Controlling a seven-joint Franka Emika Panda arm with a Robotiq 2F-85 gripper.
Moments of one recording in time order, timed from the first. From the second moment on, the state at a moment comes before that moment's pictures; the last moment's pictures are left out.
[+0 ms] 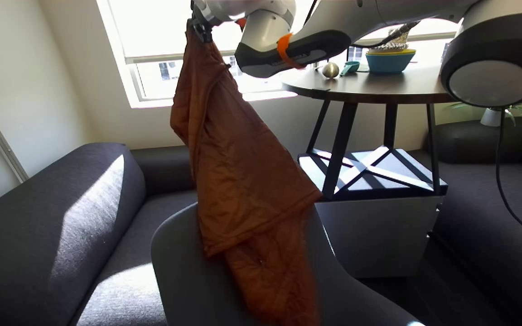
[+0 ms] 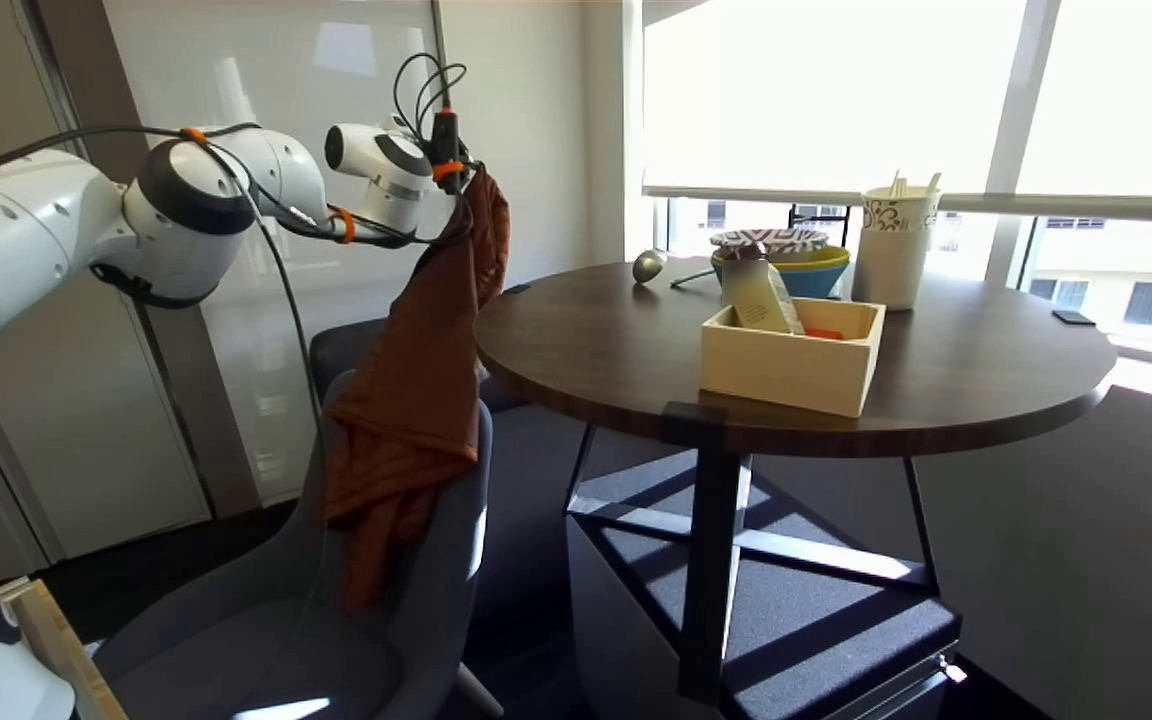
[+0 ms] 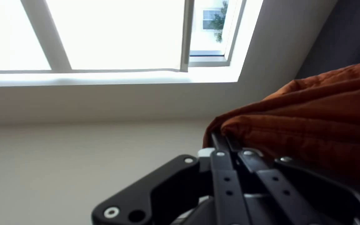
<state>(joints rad) 0.50 1.19 -0.74 -0.56 -0.39 3.06 -0.52</state>
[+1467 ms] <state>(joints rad) 0.62 1.52 -0.91 -0.60 -0.60 3.09 -0.51</state>
